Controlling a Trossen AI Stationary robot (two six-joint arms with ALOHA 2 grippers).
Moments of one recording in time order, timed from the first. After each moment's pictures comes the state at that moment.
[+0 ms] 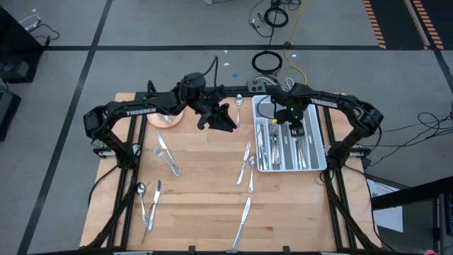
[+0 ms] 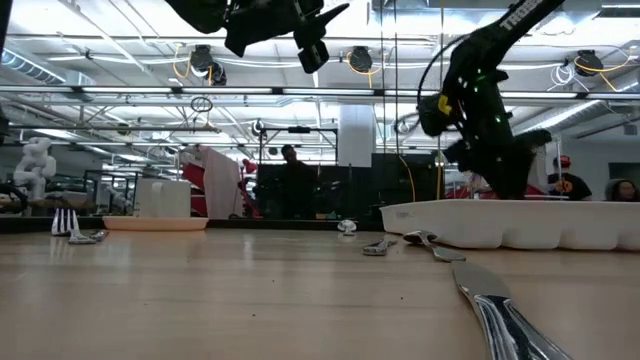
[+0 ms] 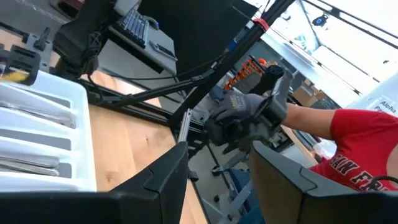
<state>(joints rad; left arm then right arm) 0.41 1.60 1.25 0.19 1.06 -0.54 -0.69 1.62 1.08 -1.18 0.11 -0.68</state>
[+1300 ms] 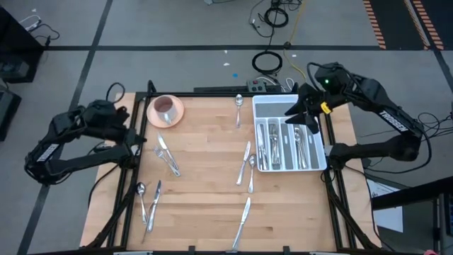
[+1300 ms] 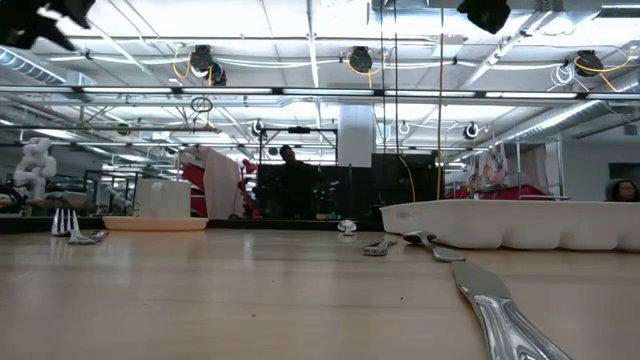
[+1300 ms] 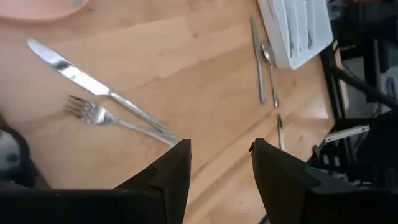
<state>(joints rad) 0.53 0.54 1.06 -1.39 0.30 -0.81 -0.52 1.09 1.46 -1.11 -0.52 0.00</state>
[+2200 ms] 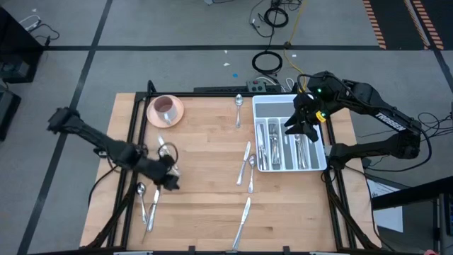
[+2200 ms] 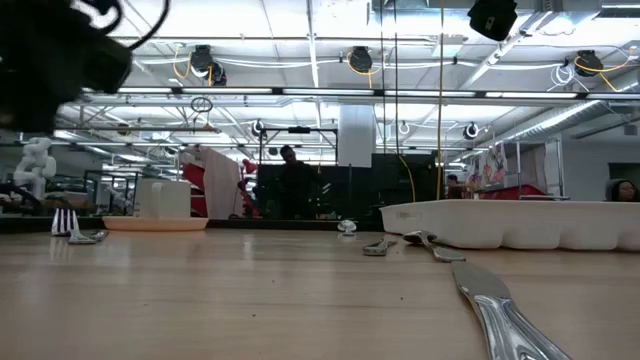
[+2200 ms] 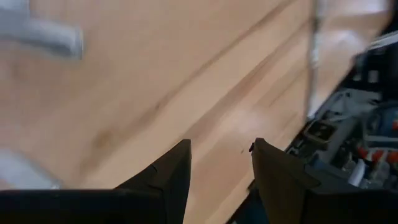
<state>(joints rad) -0.45 0.95 0.57 -0.51 0.06 -1.51 -0.44 1.08 1.40 -1.14 -0.53 0.03</state>
